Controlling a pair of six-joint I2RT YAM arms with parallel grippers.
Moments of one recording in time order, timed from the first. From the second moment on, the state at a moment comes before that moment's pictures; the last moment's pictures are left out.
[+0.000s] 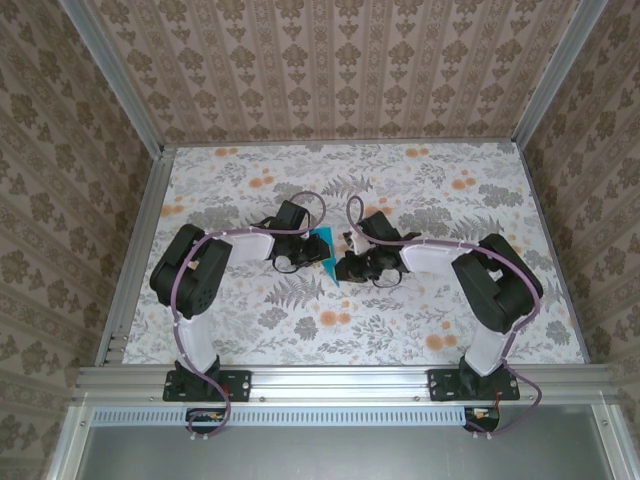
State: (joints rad) left arm -0.59 1.89 1.02 -0.13 0.45 -0.74; right arm 0.56 1.79 0.95 -0.17 -0.57 0.58
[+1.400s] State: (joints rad) left arm -0.55 1.76 0.81 0.23 0.53 -0.62; right arm 0.55 1.91 0.99 -0.14 -0.55 0.61
